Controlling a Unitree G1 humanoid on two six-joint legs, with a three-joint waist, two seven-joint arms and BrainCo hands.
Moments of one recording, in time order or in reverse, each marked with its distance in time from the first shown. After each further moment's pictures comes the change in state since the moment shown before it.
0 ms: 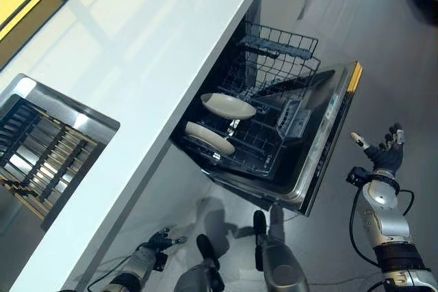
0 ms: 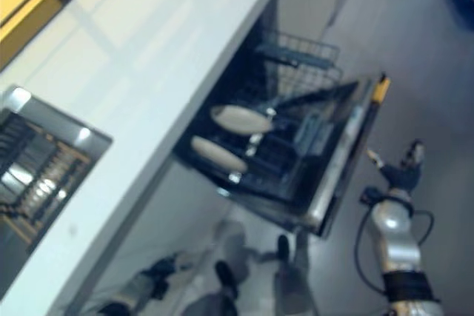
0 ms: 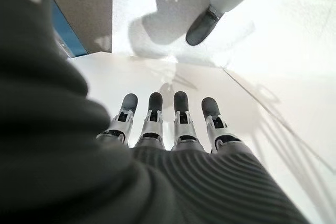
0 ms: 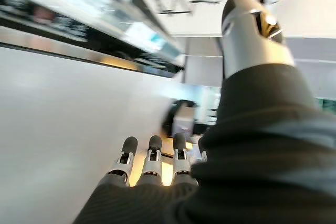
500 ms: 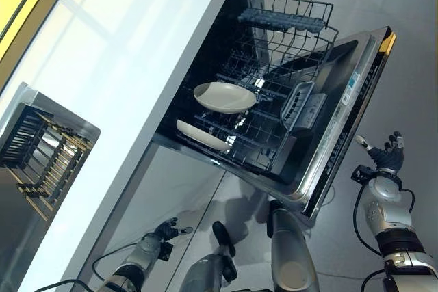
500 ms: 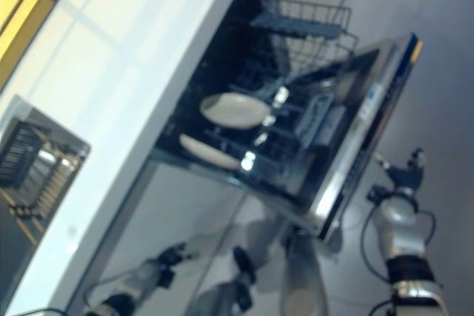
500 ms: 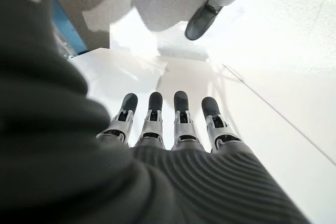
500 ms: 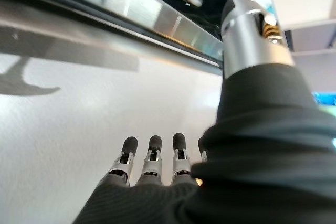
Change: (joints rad) left arm -0.036 0.002 -0.019 -0.029 -0.040 -0.029 -0.038; right arm -0.117 -0.044 0.042 0.231 0.065 0.015 0.110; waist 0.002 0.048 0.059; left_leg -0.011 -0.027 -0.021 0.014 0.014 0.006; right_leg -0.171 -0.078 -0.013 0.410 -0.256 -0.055
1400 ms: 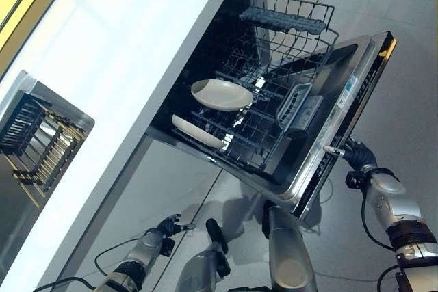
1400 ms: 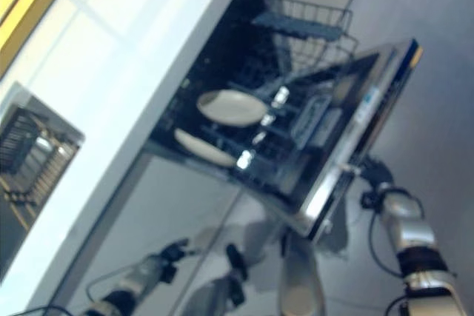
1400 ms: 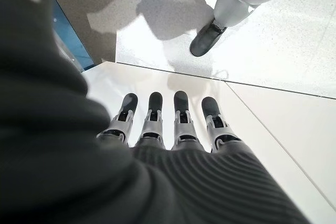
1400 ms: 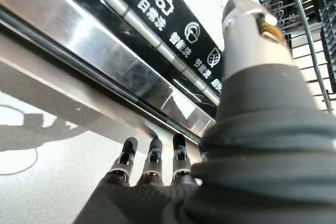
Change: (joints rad) left arm 0.002 0.003 0.002 -0.054 0.013 0.051 -0.019; right arm -0.025 -0.099 0.094 0.027 -0.003 0.177 0.485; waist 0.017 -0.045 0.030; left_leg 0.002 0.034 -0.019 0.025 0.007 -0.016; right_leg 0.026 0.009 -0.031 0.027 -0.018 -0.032
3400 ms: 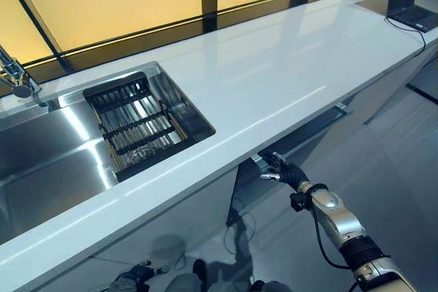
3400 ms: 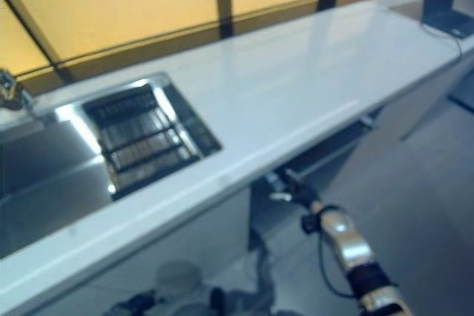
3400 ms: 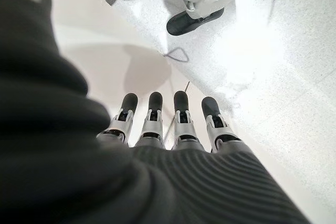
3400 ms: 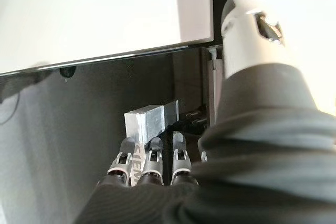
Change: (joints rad) left arm 0.197 0.052 0.158 0.117 0.082 0.014 0.002; right arm 0.090 0.233 0.217 -0.170 -0.160 -0.078 0.146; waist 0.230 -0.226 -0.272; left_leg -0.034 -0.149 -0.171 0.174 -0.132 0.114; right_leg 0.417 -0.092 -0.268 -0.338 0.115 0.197
